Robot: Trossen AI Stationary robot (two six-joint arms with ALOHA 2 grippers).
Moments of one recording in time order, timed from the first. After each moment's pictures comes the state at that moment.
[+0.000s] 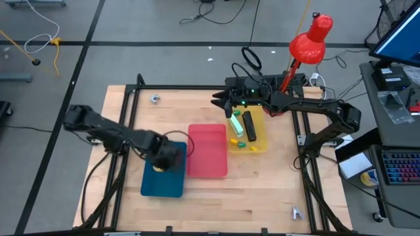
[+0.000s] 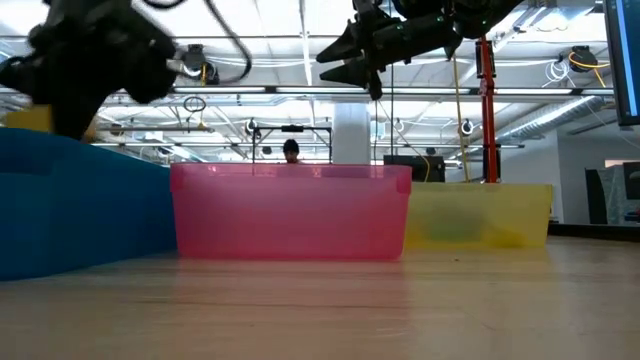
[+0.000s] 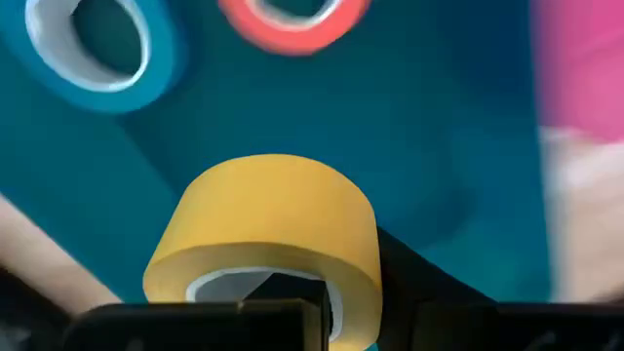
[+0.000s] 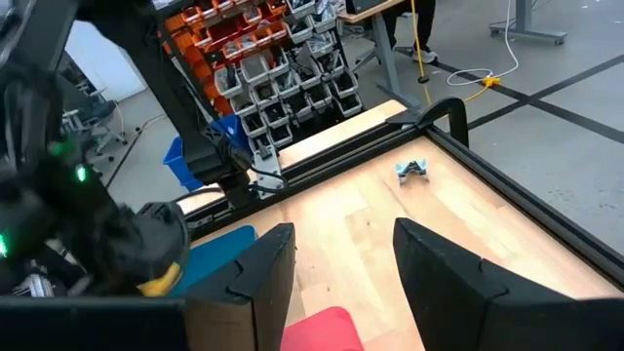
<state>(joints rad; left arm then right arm) -0.27 1.46 1.02 -1.04 0.21 -1.41 -0.39 1.50 1.10 0.19 -0.26 0.32</state>
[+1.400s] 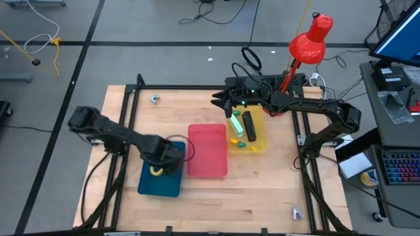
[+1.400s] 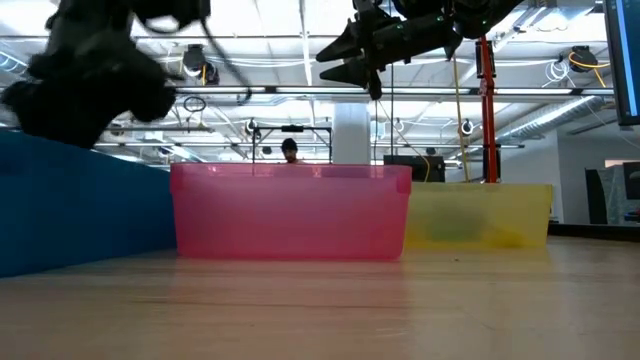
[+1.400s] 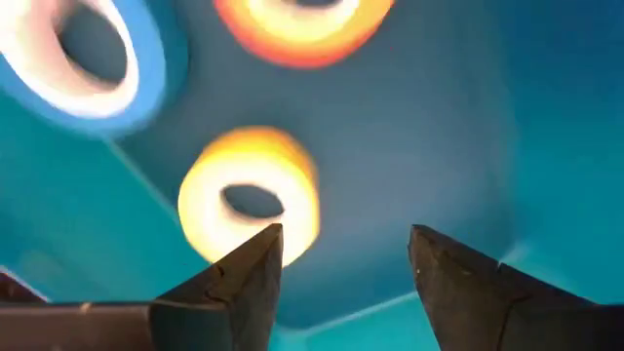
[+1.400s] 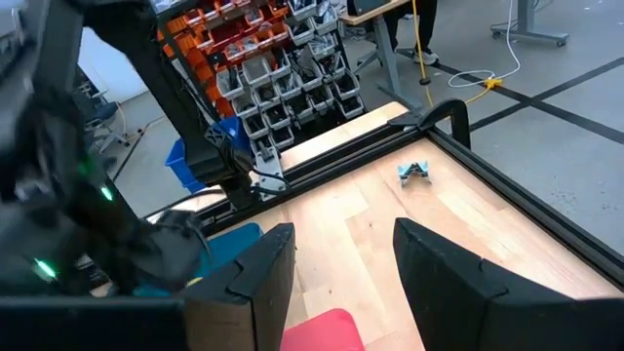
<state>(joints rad) -0.26 1.52 0.96 -1.01 0.22 -1.31 -0.39 1.50 1.10 0.20 -0.26 0.33</state>
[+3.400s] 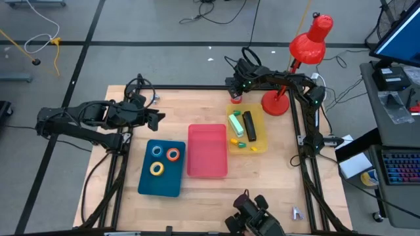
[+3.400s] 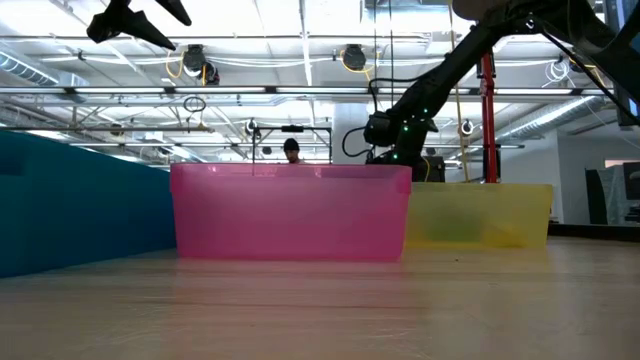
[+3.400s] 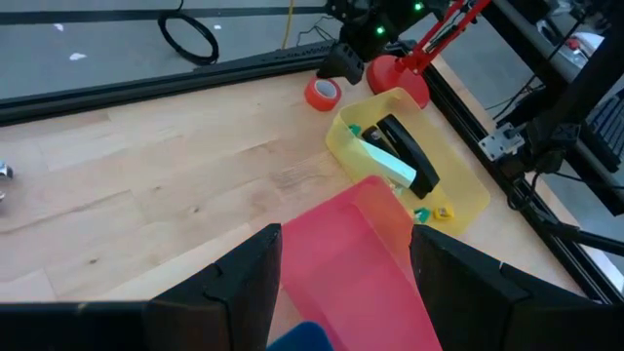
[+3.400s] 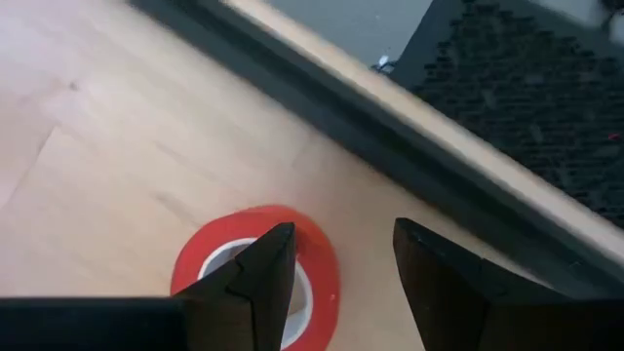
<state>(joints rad) -0.03 0.85 1.06 -0.86 -0.47 -0.93 -0.81 2.05 1.46 -0.57 -0.05 0.20</state>
